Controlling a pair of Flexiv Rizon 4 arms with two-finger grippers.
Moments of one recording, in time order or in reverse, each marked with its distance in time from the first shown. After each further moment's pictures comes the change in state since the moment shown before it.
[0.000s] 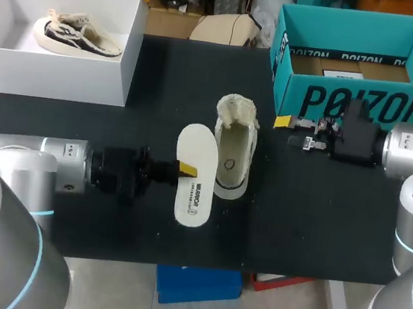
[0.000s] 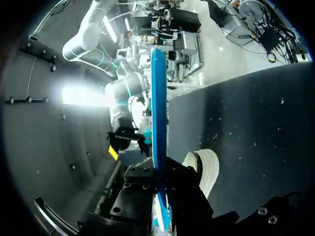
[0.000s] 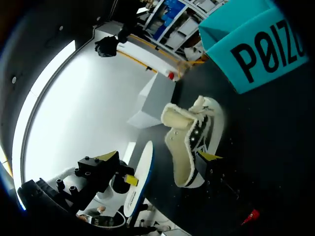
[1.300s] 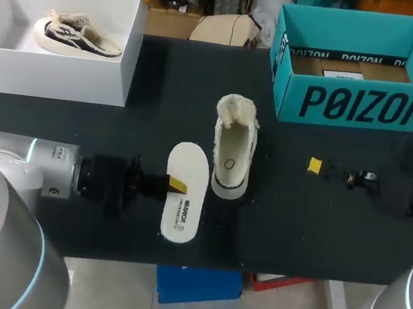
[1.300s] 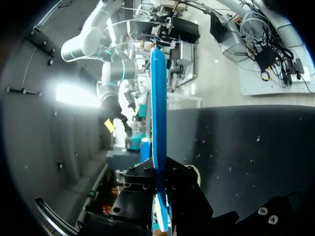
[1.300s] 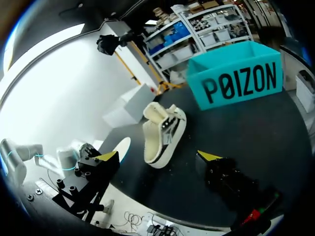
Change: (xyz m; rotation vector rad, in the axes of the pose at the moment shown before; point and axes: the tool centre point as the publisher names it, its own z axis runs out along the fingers) left arm 0.011 -0.031 -0.017 0.056 0.085 -0.071; right arm -0.005 -0.058 -0.098 -0.142 -0.288 -0.237
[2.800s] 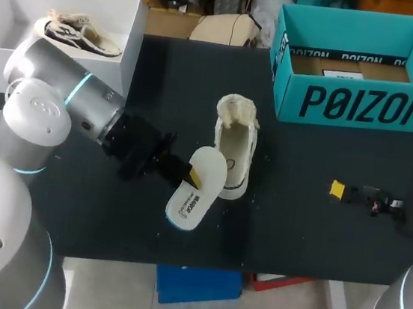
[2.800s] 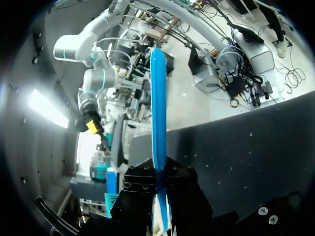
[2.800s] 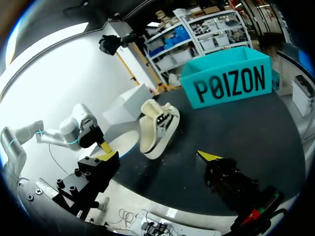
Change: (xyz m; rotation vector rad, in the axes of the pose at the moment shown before) left arm -0.015 0.001 0.028 0.324 0.351 -0.060; right arm -0.010 -0.019 -0.044 -0.020 -0.020 -0.037
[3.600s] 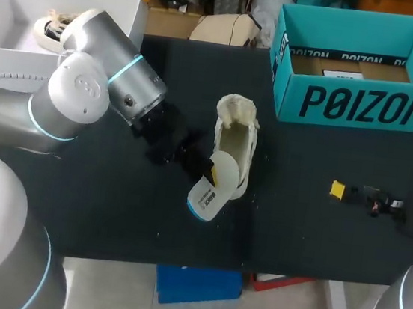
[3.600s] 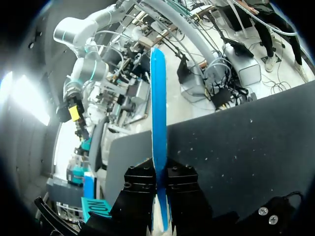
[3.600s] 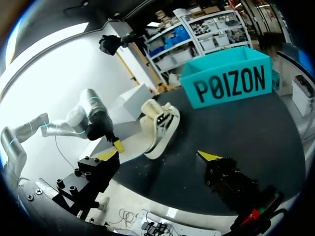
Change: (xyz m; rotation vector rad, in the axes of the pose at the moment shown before) left arm 0.001 0.035 0.029 0.094 0.193 -0.087; right arm 0.000 0.000 -0.001 0.000 0.000 0.000
